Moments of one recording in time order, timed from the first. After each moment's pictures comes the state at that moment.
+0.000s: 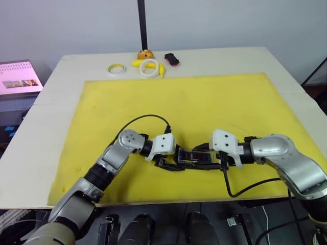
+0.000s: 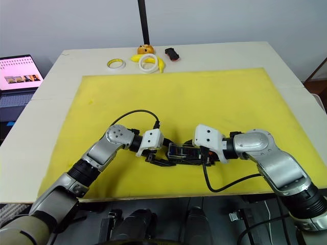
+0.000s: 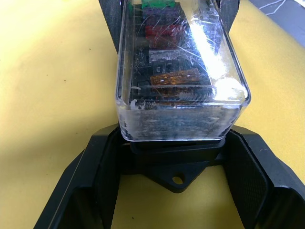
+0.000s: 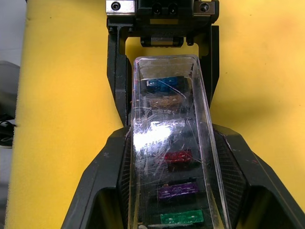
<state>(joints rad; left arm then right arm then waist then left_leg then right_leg) -0.63 0.37 -0.48 0.24 -0.12 0.05 -1.22 -0.32 -0.92 0.18 -0.46 0.35 0.56 1.05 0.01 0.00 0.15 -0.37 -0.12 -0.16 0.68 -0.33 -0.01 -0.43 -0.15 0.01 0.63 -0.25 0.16</state>
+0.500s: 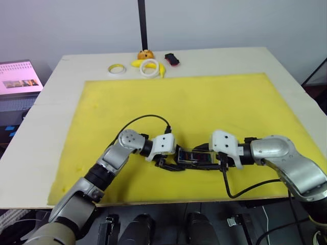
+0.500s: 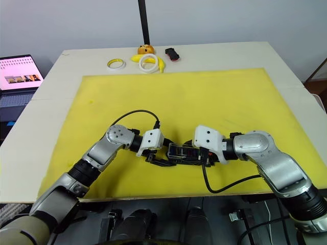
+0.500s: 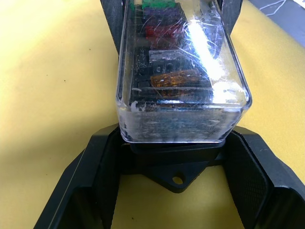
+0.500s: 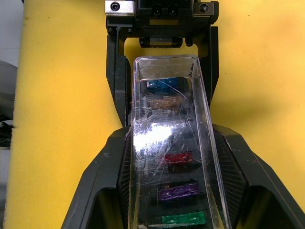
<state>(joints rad) -0.63 0.37 -0.48 0.24 -0.12 0.05 -1.22 -0.30 -0.92 0.18 -0.47 0.35 0.56 1.04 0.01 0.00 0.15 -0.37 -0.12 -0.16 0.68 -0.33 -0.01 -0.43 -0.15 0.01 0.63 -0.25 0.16</state>
